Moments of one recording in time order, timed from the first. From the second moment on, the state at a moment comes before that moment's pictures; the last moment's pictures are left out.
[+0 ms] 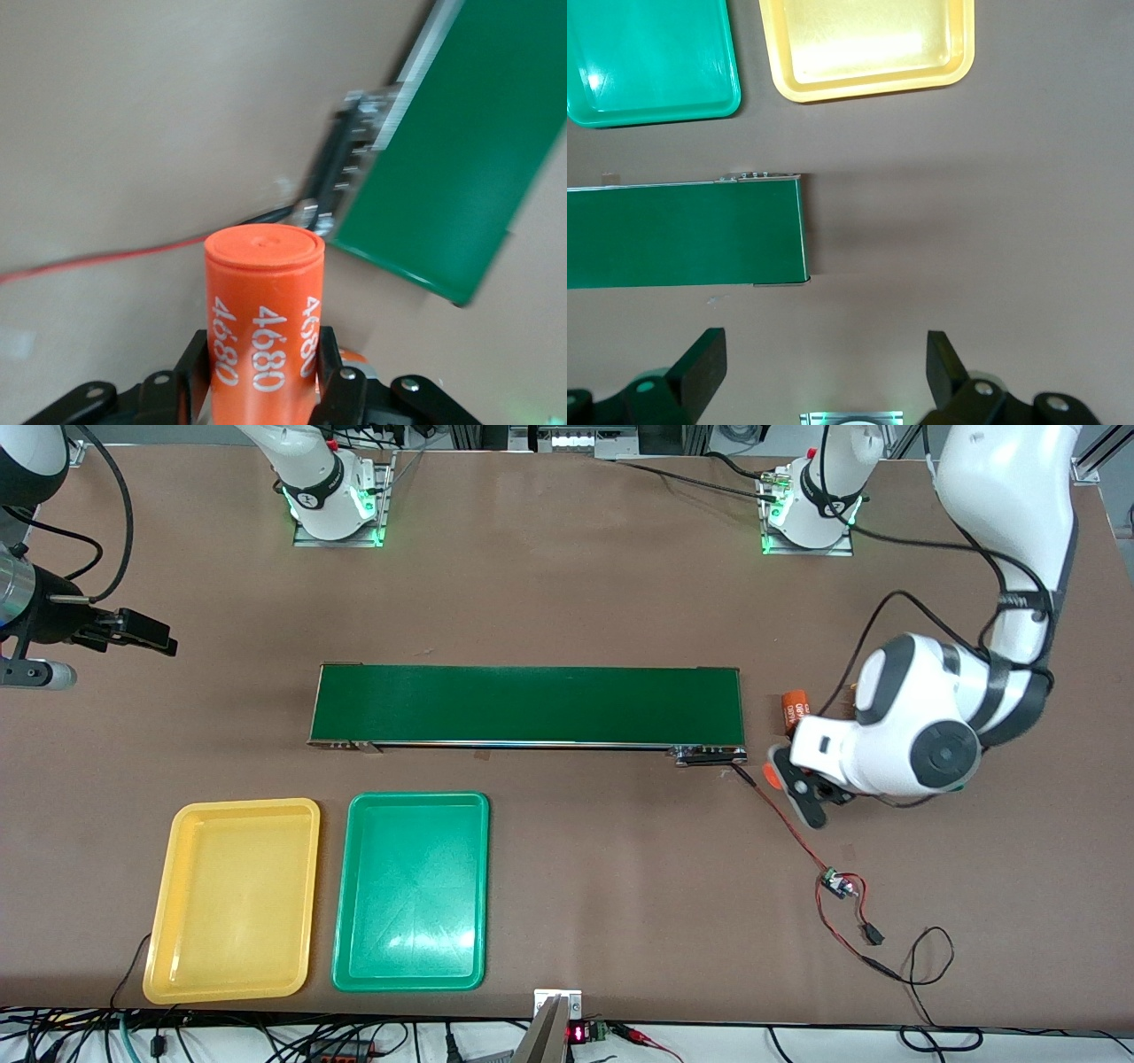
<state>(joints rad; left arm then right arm) -0.04 0.49 -0.24 -1.60 0.00 1.83 0.88 -0.07 0.04 0.03 -1.67 0.02 1.56 0.02</state>
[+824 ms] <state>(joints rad) -0.05 0.45 -0.41 -1.83 0.04 1.99 1.18 -0.07 0.04 0.03 -1.67 0.02 1.56 0.02</state>
